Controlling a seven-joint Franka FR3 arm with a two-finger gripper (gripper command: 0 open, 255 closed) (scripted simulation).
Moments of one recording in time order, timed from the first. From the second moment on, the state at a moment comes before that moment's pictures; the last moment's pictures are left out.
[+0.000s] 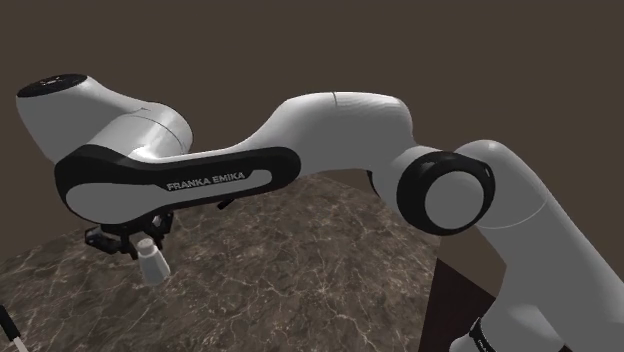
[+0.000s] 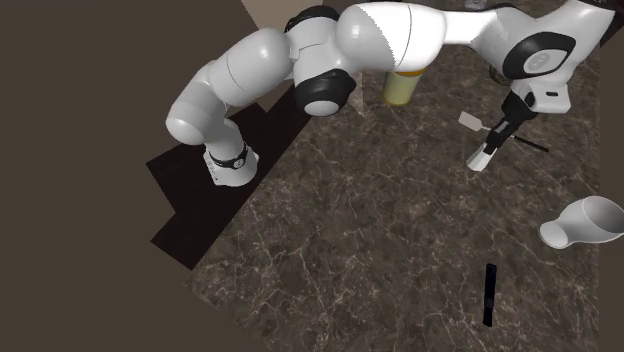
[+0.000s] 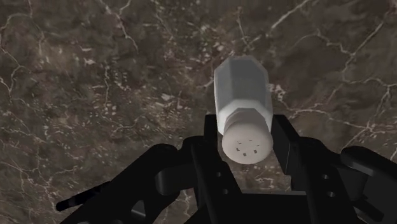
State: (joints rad) arm 0.61 0.89 0.44 -0.86 -0.52 1.70 1.03
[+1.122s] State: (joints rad) arm 0.59 0.89 0.44 -0.93 -0.52 1.77 1.05
